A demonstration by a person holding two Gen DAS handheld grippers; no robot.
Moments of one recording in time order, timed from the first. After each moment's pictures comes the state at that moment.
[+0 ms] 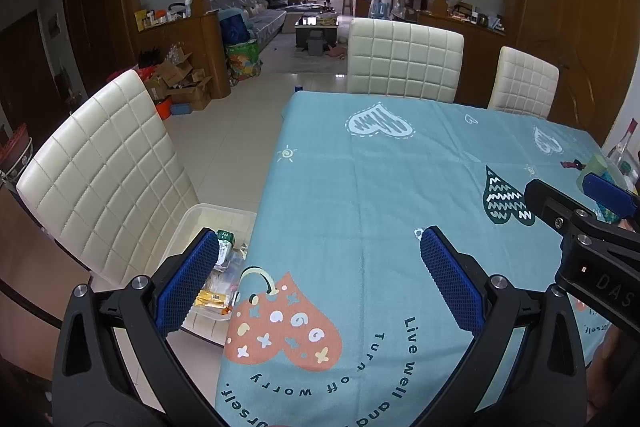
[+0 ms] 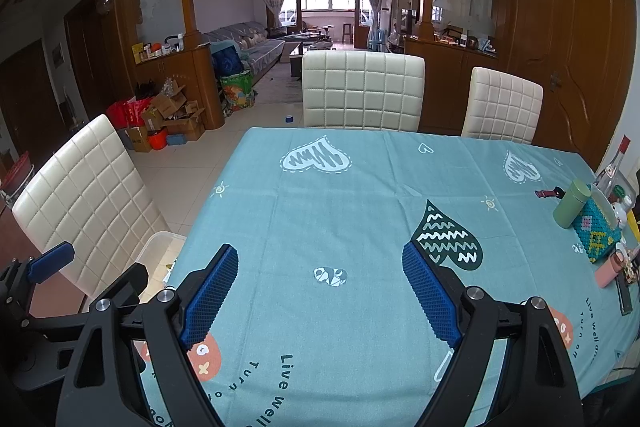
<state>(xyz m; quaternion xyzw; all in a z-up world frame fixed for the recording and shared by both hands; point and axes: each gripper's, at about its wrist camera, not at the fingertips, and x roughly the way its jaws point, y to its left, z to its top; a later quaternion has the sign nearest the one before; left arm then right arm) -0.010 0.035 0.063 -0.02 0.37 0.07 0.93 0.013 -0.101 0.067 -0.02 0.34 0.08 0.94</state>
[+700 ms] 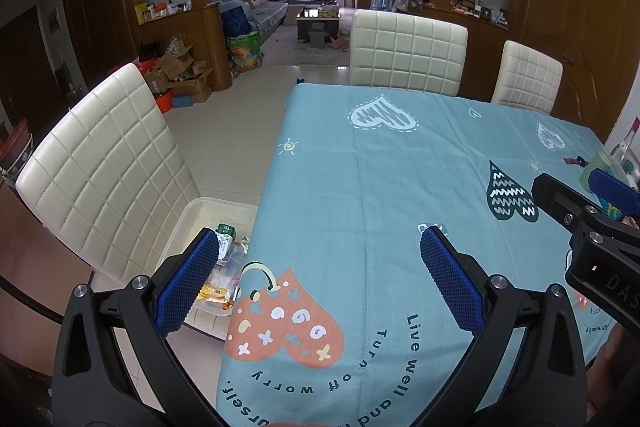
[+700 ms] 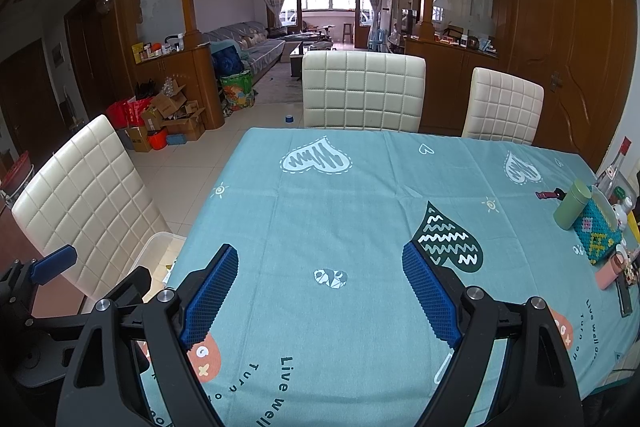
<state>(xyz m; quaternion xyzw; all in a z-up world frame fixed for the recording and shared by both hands) -0.003 0.040 0.058 -0.03 0.38 0.07 0.92 0.014 -0.102 0.067 -0.02 0.34 0.08 0.94</state>
